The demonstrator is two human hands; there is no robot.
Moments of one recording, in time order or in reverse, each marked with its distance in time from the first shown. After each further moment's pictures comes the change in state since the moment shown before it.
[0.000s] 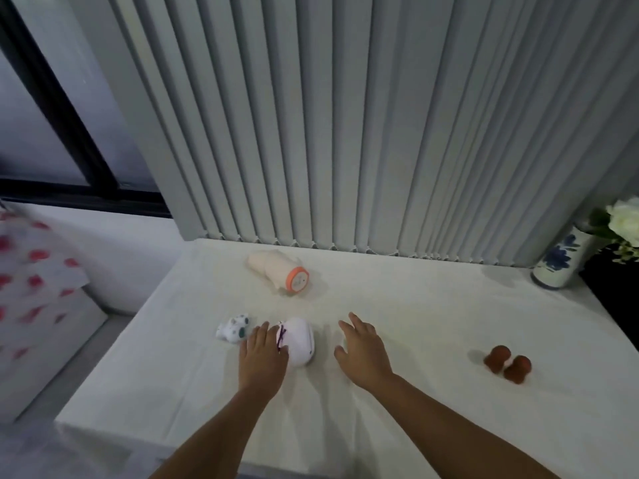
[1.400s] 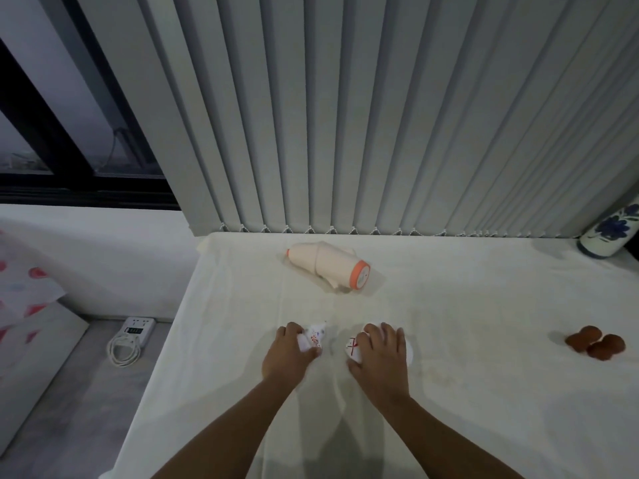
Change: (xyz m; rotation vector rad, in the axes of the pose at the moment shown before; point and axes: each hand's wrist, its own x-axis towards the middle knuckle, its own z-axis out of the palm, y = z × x) left_hand 0.099 -0.137 -0.005 -0.373 -0.397 -0.088; right_hand 0.055 -0.116 0.122 -0.395 0.199 0.164
